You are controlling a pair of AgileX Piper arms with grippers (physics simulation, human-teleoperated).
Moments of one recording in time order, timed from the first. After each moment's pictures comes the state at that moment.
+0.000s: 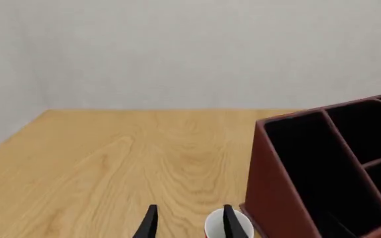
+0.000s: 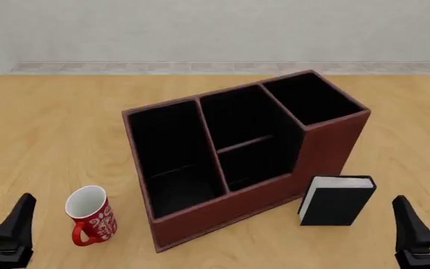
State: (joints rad) left arm 0.01 0.03 -0.03 0.03 0.01; right arm 0.01 0.00 0.00 0.00 0.00
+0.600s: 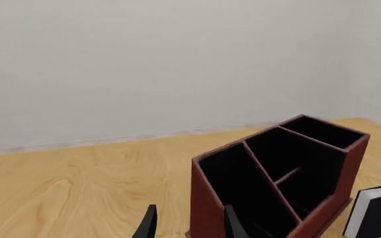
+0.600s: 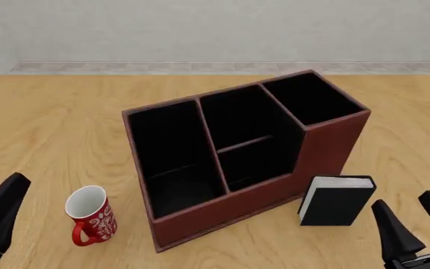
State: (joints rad) left arm -0.27 0.08 -0.29 0.16 -0.02; right arm 0.19 0.03 0.00 -0.03 -0.01
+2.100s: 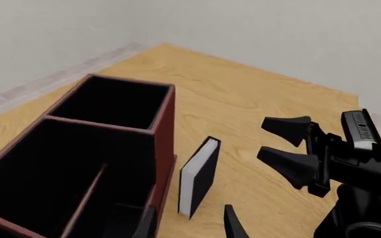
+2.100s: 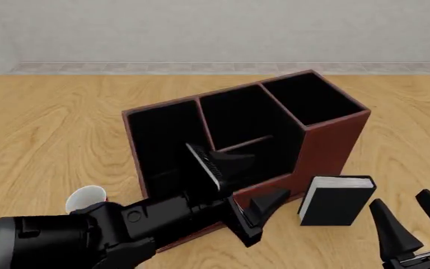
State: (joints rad) left arm -1.05 1.44 -0.69 -0.53 -0.07; right arm 0.20 0.05 0.00 -0.06 -0.01
